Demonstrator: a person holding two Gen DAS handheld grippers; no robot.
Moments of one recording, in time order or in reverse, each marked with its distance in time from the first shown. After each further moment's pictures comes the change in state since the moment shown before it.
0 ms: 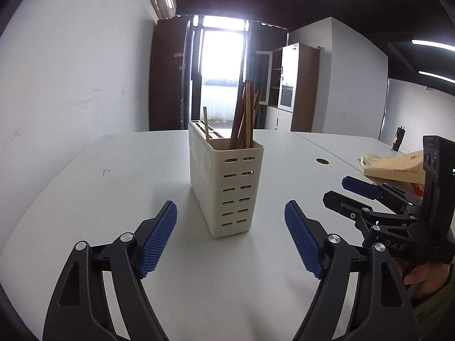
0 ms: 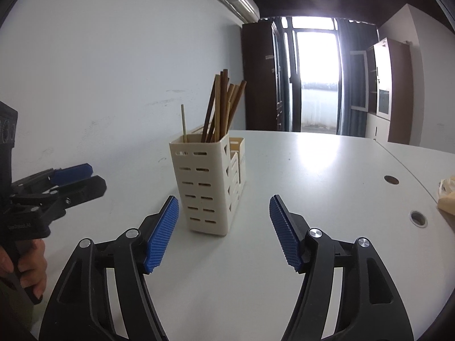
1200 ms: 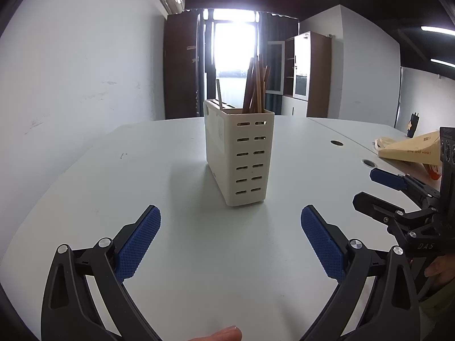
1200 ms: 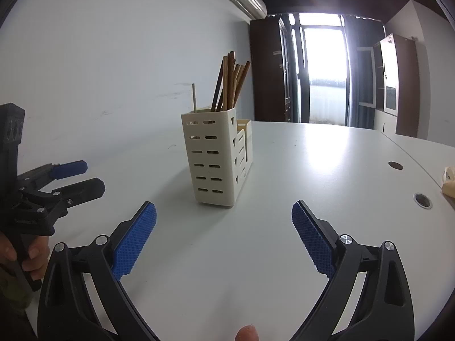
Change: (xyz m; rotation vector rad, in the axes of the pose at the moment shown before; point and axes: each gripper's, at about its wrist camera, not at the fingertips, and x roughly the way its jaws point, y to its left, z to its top) left arm -0.010 -0.011 -0.038 0.015 0.042 0.106; right arm -0.019 -0.001 -0.041 -0.013 0.005 0.053
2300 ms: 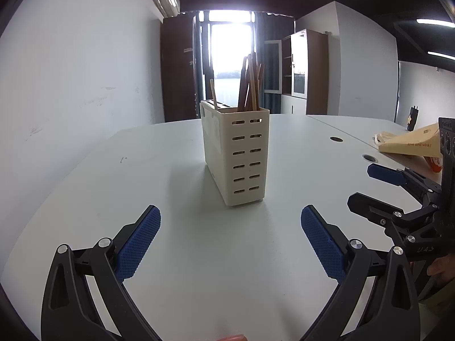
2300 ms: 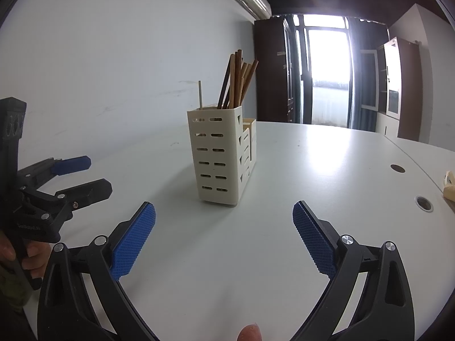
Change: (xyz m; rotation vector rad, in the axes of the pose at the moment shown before) left arm -0.004 -0.008 -0.003 0.034 -0.003 0.007; right arm -0.004 0.005 -0.001 -0.025 0.002 0.006
